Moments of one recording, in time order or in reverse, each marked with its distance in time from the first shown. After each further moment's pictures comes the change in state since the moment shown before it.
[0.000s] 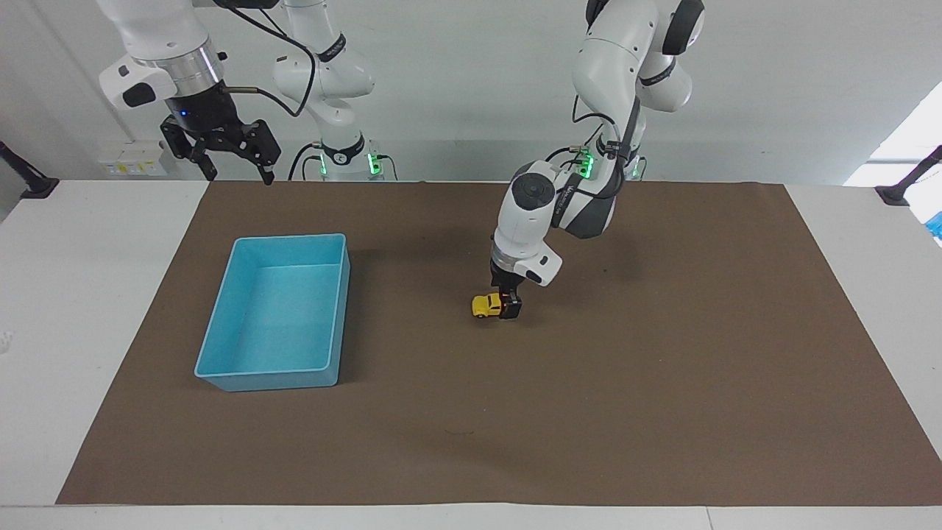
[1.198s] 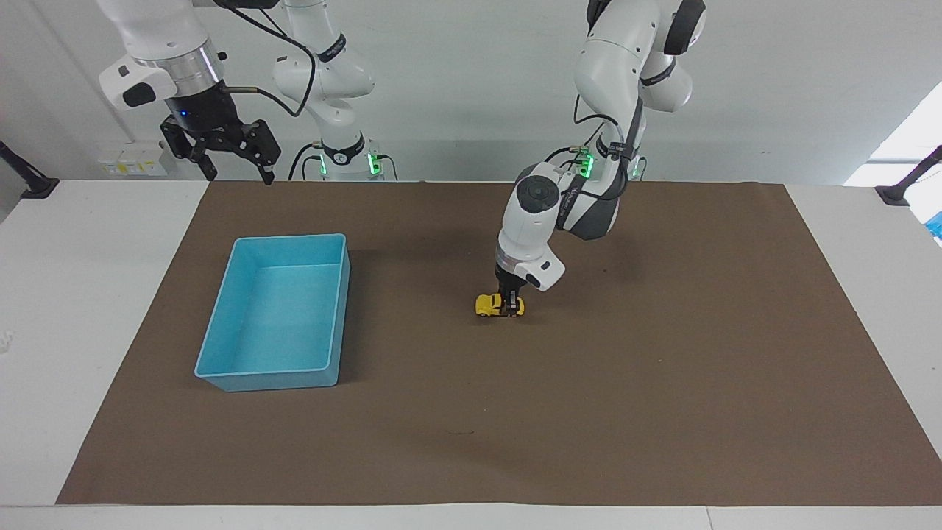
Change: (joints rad) left arm 0.016 -0.005 0.008 -0.007 -0.006 -0.011 0.151; right arm 0.000 0.000 0.000 0.000 0.000 0.000 0.000
